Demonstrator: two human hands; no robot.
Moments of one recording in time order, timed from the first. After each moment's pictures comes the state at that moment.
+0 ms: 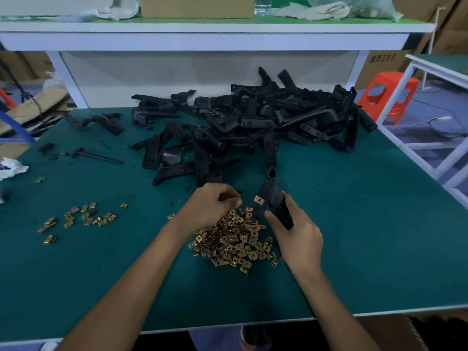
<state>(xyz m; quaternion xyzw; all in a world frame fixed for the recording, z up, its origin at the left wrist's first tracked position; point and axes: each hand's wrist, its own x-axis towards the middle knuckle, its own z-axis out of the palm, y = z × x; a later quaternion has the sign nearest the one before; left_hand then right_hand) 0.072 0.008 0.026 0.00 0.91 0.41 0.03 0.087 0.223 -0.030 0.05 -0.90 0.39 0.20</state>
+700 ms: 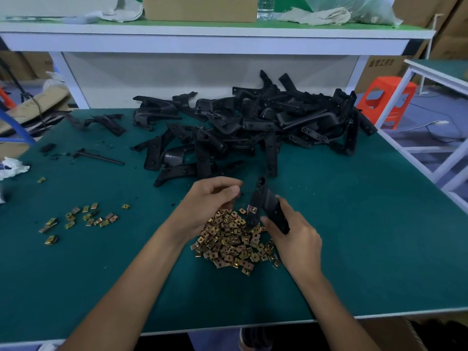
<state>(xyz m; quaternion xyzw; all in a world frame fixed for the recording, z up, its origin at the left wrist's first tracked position) 0.084 0.009 0.036 -0.04 0.70 0.71 0.01 0.087 0.221 -0.035 0.08 -0.92 0.33 0.20</state>
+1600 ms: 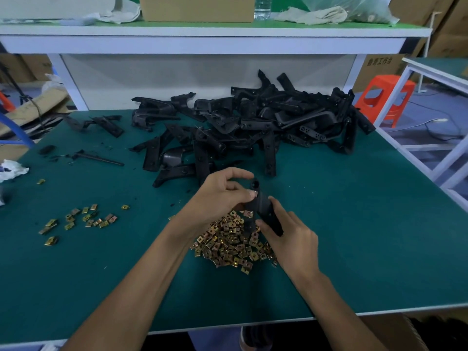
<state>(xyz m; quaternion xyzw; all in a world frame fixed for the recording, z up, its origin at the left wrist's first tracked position) 0.084 0.029 0.061 0.00 0.77 0.64 0.04 0.091 0.219 -0.033 0.12 -0.92 0.32 0.19</state>
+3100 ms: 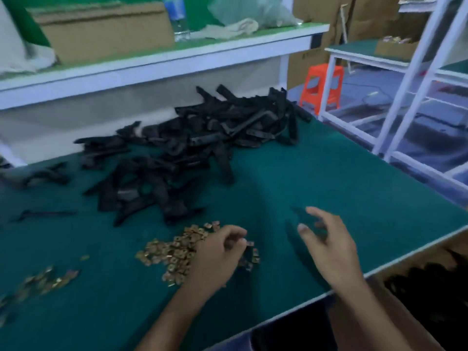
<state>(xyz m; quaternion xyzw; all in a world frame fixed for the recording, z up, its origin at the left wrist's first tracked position) 0.121 0.090 0.002 0.07 0.88 0.46 0.06 0.133 0.327 -0.019 -0.10 -0.87 0.44 0.19</state>
